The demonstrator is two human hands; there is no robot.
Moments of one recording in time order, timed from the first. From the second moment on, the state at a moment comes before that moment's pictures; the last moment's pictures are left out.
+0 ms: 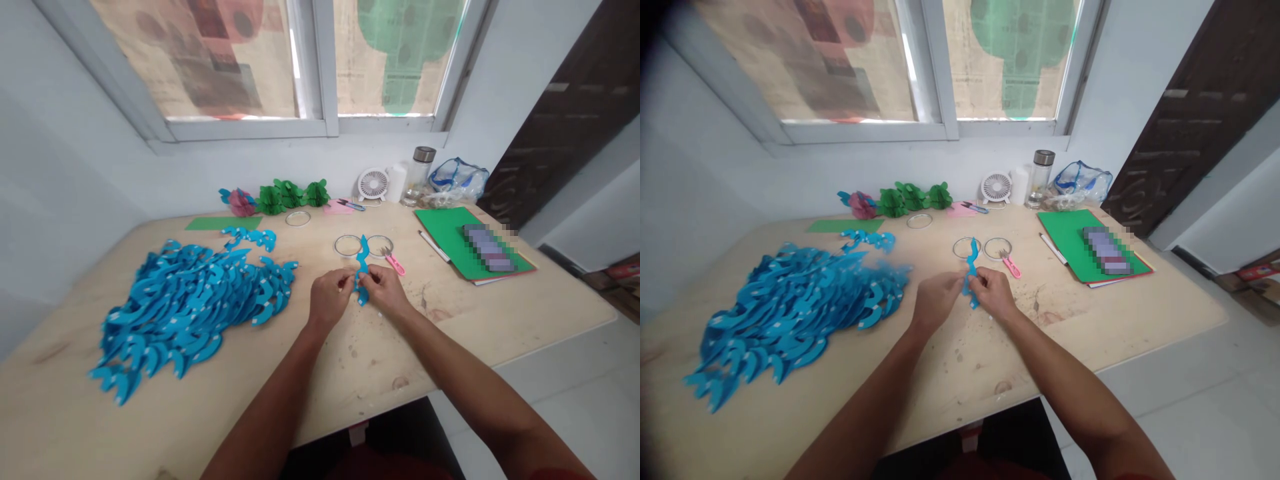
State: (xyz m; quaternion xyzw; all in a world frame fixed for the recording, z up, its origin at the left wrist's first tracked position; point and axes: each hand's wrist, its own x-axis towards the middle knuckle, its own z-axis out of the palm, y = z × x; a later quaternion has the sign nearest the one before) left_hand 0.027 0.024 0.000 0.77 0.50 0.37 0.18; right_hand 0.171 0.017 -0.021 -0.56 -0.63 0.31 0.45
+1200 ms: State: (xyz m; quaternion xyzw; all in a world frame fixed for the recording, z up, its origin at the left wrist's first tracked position) left_hand 0.030 0.020 -0.005 0.79 0.49 0.36 0.06; right_hand 0.170 0.018 -0.023 -0.56 -0.62 0.31 0.45
